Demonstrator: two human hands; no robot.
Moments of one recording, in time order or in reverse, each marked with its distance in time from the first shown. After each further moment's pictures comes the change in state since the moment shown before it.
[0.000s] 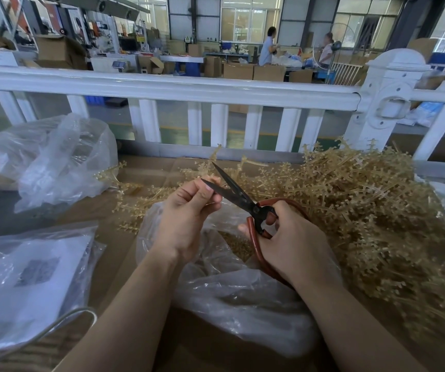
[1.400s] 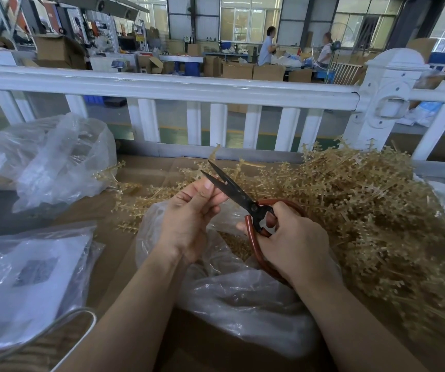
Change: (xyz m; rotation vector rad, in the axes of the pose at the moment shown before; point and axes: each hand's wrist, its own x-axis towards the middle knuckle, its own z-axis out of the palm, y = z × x) left_hand -0.004 0.002 0.011 -0.159 0.099 -0.126; right_hand -0.002 -0.014 -0.013 0.002 0.017 -0.001
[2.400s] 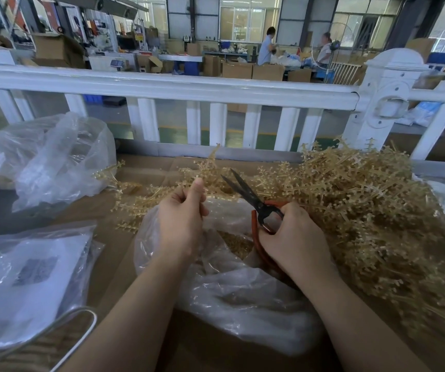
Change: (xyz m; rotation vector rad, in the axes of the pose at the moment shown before) left_hand 0.001 -0.004 -0.006 0.526 0.344 0.112; right_hand 0.007 0.011 0.010 -0.021 -0.115 0.240
